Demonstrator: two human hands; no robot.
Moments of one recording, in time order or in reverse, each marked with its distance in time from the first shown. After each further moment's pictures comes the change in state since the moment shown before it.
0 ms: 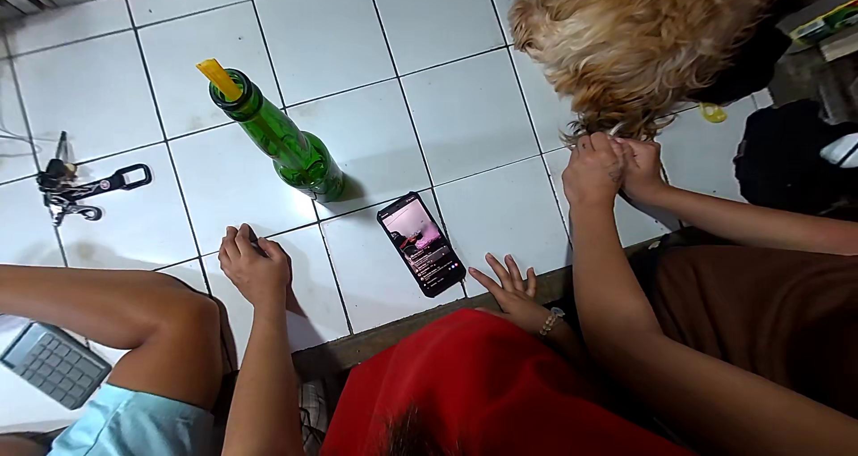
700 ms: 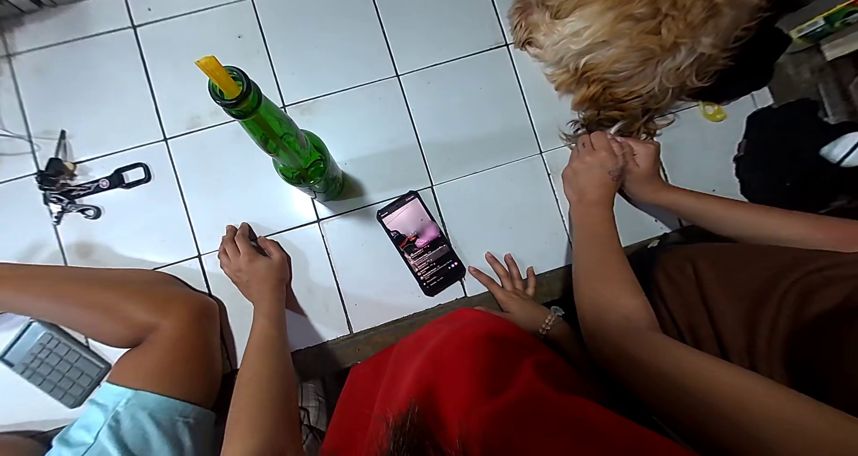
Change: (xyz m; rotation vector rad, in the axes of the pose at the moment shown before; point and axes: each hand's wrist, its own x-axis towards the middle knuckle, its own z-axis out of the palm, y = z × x) left_hand 0.003 -0.014 0.013 0.028 0.018 -0.008; right_hand 0.001 -0.002 -0.002 0.002 -0.025 0.016
